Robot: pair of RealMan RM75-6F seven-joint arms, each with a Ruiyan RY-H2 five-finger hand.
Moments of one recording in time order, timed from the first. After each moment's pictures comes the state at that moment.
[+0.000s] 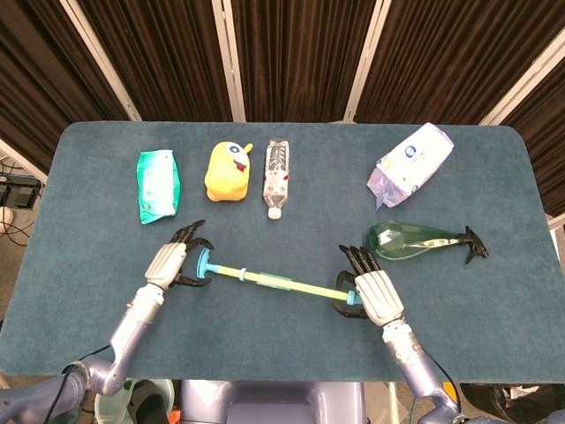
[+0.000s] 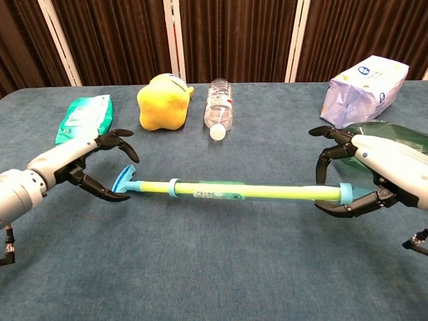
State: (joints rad) left arm -0.54 -1.80 -0.17 -1.07 1.45 1.01 -0.40; right arm 0.38 -1.66 0.10 -1.41 -1.52 1.22 -0.07
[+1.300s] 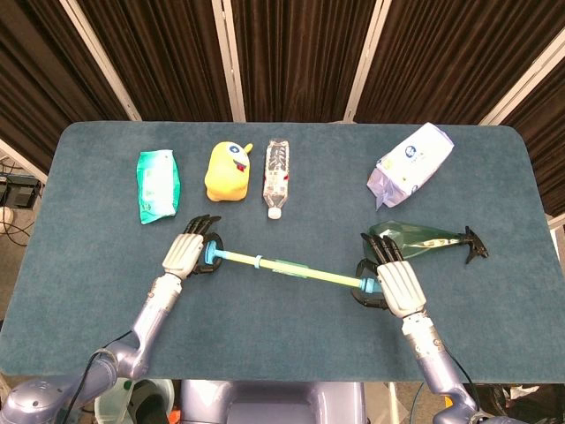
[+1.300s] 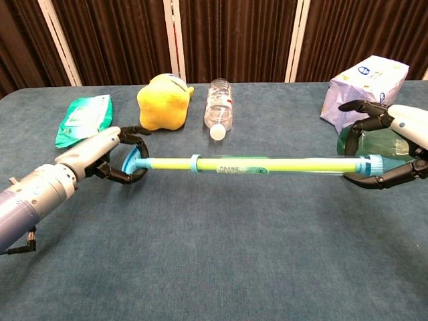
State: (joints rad) left arm -0.64 -1.98 -0.18 -0.76 1.45 1.07 -0.38; right arm 0.37 -1.56 0.12 -1.48 -1.49 1.26 -0.06
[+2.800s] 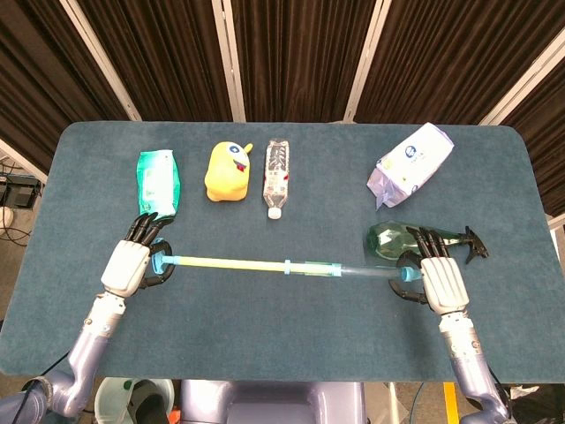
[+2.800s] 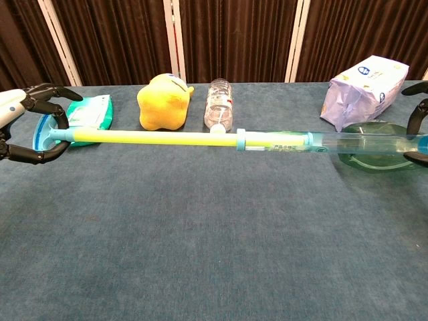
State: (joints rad) left arm -0.44 -1.62 -0.06 -1.16 1.55 1.39 -0.17; right arm 0.31 -1.43 0.14 -1.49 -1.41 1.31 -0.03
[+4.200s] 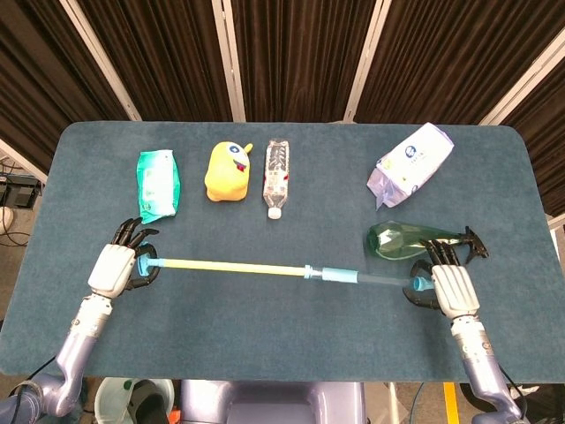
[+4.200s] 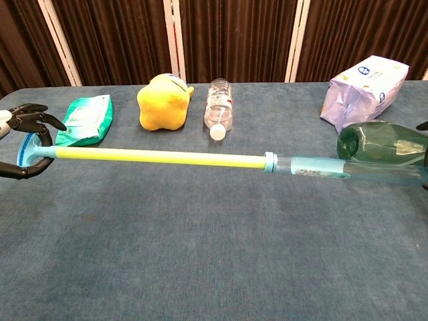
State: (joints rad) left arm -0.41 -1.66 -0.05 -0.97 1.53 1.34 -0.30; right arm 0.29 -1.43 0.09 -1.35 -1.36 1.22 0.03
